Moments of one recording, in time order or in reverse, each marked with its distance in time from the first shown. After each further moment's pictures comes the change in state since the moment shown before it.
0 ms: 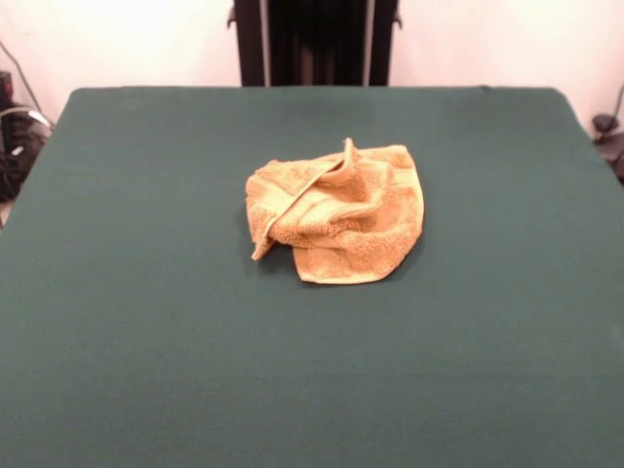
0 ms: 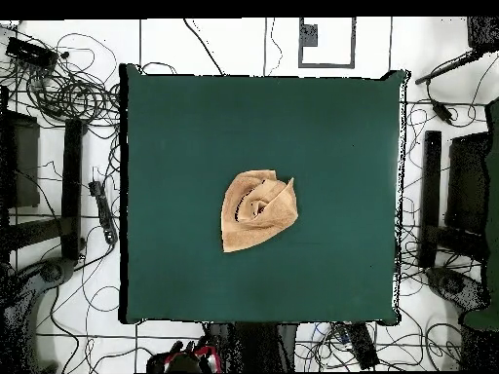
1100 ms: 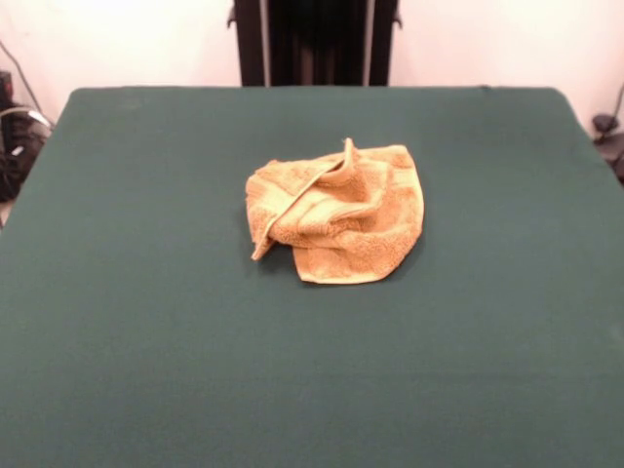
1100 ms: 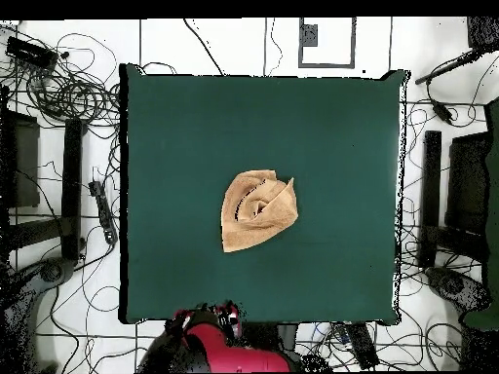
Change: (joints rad) arm -0.098 0.131 0.018 -0.172 0.029 0.030 0.000
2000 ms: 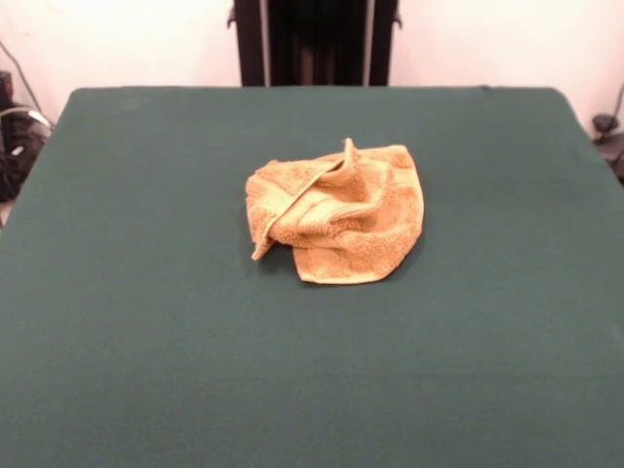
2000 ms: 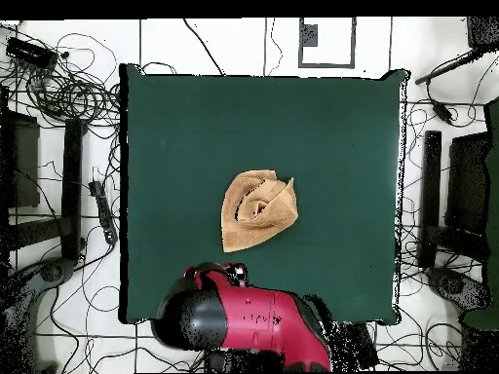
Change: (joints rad) arm -0.004 0.230 0.001 -0.211 0.003 0.001 0.000
